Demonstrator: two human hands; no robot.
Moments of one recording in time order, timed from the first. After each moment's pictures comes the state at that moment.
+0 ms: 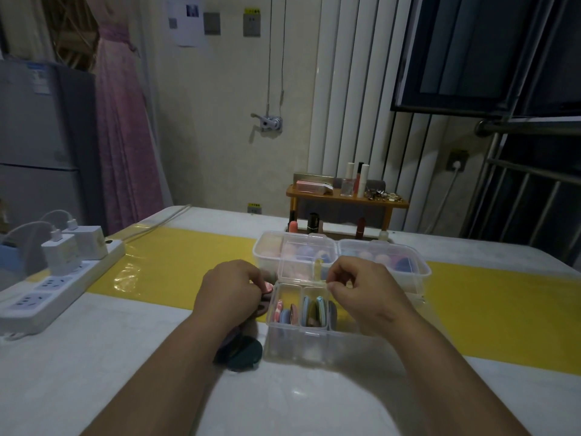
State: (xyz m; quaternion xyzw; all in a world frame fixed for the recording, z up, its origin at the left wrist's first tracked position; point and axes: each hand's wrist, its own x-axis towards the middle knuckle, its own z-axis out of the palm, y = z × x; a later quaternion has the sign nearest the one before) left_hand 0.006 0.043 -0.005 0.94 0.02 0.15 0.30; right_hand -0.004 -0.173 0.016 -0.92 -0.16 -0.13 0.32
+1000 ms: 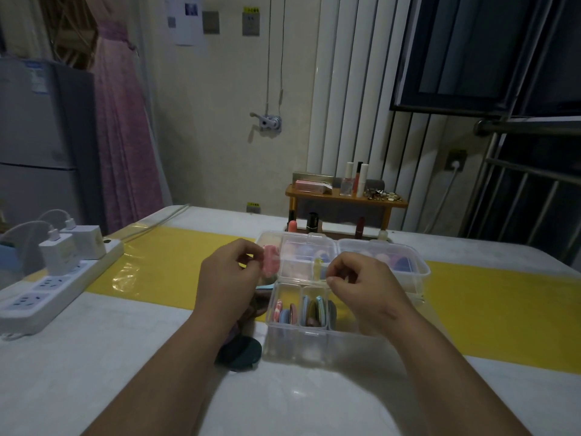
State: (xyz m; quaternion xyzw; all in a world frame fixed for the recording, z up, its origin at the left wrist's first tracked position) left_hand 0.002 0.037 -0.001 0.83 -0.01 0.31 0.47; right_hand -0.001 -0.174 0.014 -0.90 -0.16 -0.15 0.38
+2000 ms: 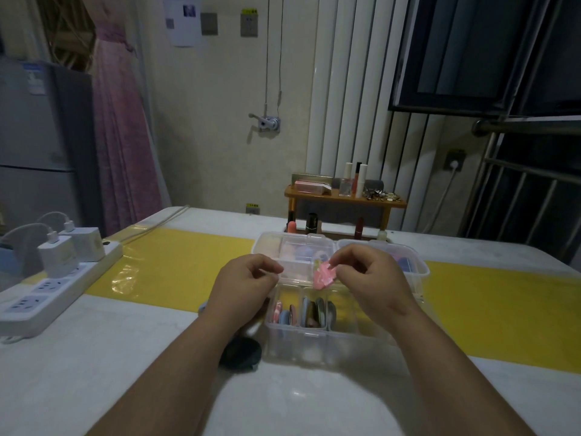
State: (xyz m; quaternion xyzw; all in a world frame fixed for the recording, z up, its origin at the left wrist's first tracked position) left_hand 0.002 0.030 -0.008 0.81 -0.03 0.17 0.57; right_hand -0.005 -0.174 0.021 -0.85 -0.15 -0.18 0.47
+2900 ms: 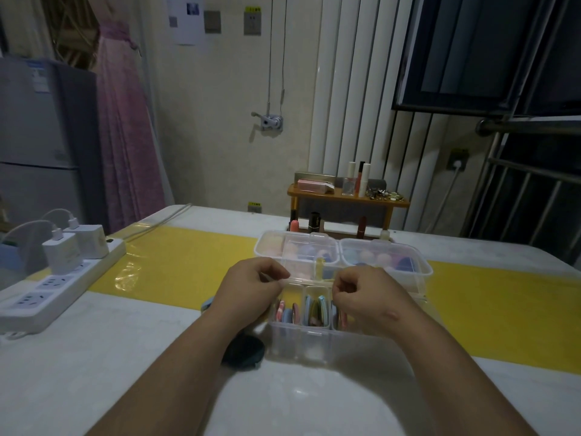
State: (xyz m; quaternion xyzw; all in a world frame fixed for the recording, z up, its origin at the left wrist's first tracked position) left_hand 0.001 0.030 -0.006 0.85 -0.02 0.12 0.52; right_hand -0.007 -0.174 0.020 -0.95 -0.12 -0.03 0.29
